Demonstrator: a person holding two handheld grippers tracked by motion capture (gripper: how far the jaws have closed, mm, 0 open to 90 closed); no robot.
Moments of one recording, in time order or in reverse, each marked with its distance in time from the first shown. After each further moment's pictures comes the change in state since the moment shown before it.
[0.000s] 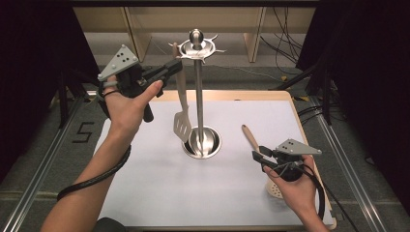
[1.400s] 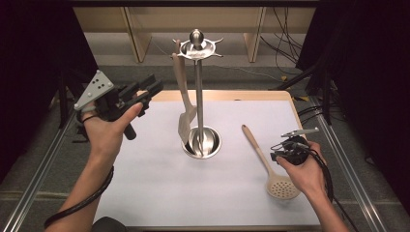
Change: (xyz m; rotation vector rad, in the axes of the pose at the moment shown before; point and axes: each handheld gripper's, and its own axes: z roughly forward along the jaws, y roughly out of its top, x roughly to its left) left arm 0.012 -0.038 -0.058 -0.035 0.096 0.012; right arm -0.052 0.010 0.014 0.428 -0.170 0.134
